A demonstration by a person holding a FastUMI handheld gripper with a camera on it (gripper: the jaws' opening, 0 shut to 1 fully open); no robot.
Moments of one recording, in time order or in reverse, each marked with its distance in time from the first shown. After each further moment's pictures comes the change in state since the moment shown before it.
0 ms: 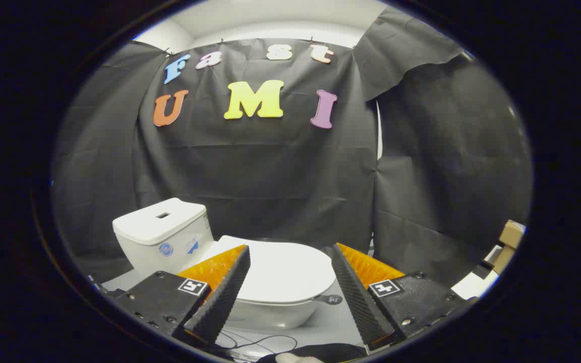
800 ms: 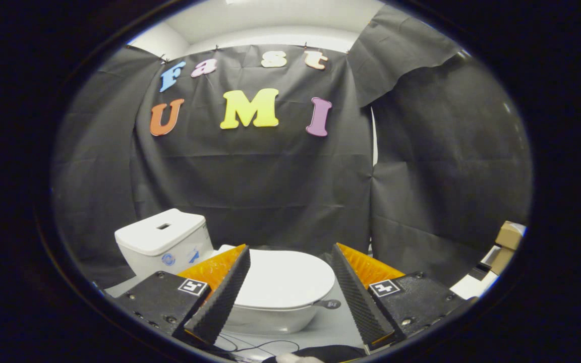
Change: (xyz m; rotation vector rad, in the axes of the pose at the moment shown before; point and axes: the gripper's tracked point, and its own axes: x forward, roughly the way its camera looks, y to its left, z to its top) arm -0.009 -0.004 0.024 0.018 -0.046 -0.010
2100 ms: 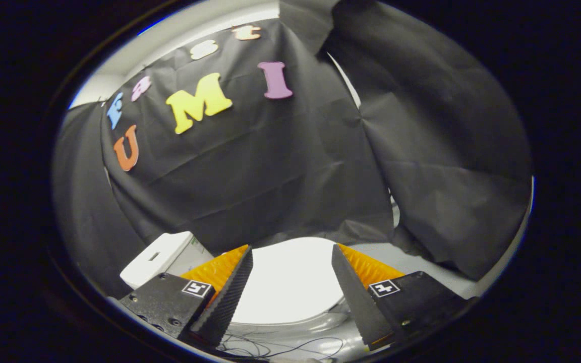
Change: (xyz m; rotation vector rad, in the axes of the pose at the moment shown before) arm 0.143 -0.079 -0.058 0.429 0.219 0.062
